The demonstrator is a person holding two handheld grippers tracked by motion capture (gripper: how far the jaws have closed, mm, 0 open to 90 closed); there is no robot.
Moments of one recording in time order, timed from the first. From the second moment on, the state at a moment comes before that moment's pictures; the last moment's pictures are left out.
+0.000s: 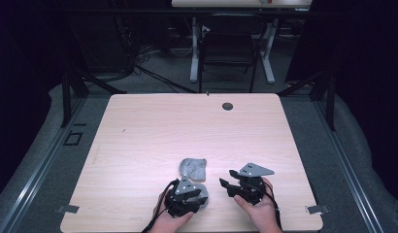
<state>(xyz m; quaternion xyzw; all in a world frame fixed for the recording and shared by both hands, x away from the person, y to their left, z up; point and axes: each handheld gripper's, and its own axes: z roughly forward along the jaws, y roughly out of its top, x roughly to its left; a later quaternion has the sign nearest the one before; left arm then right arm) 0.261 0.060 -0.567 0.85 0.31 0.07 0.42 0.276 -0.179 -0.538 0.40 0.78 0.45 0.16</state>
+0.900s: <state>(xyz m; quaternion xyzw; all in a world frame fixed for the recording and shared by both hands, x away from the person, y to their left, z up) 0.262 0.054 -0.571 0.86 0.30 0.07 0.40 0.274 -0.179 -0.537 0.39 0.80 0.43 0.16</state>
